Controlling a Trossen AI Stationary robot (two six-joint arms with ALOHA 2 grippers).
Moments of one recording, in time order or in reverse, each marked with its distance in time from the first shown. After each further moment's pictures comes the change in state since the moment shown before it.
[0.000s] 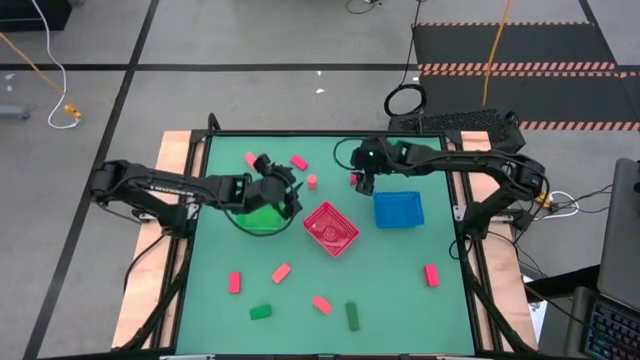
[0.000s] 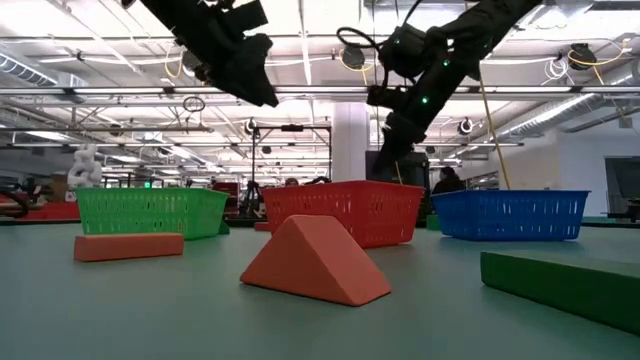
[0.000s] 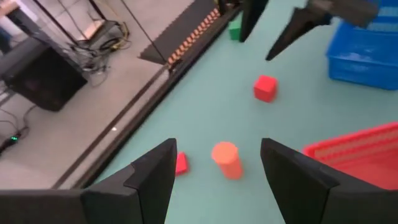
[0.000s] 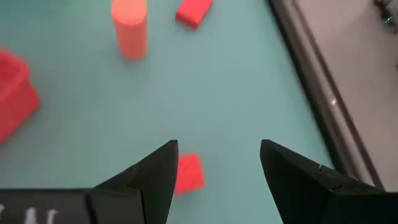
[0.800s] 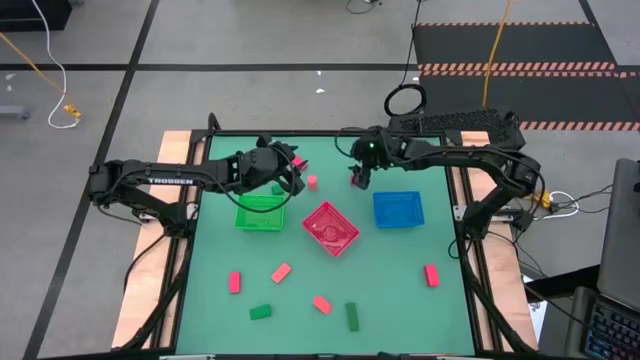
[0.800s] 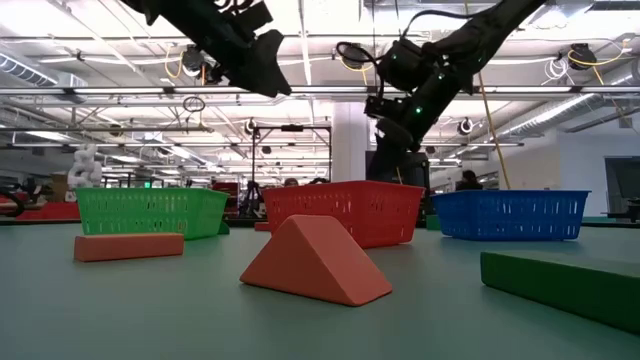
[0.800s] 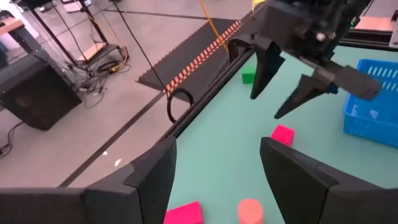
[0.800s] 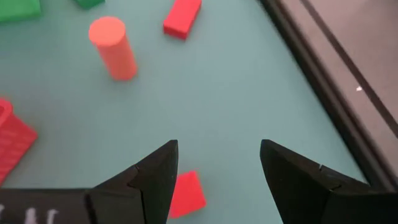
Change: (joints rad) left arm 0.173 -0.017 0.000 0.188 0.160 0.128; right arm -0.060 0.054 -0.001 0.061 -0.098 0.101
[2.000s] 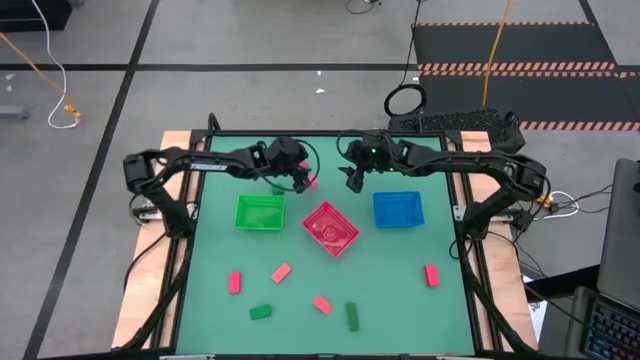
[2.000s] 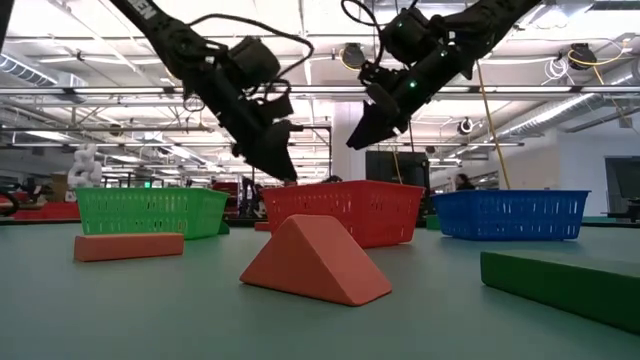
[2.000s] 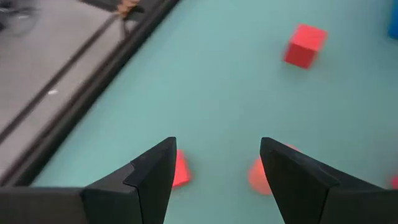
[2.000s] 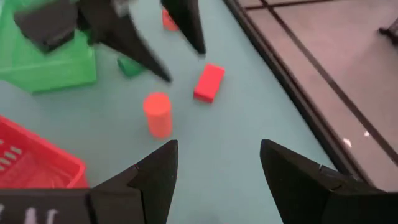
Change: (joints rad) left arm 0.228 0.315 0.000 0.030 0.399 0.027; right arm 0.072 -0.067 -0.001 0.134 -0.002 0.050
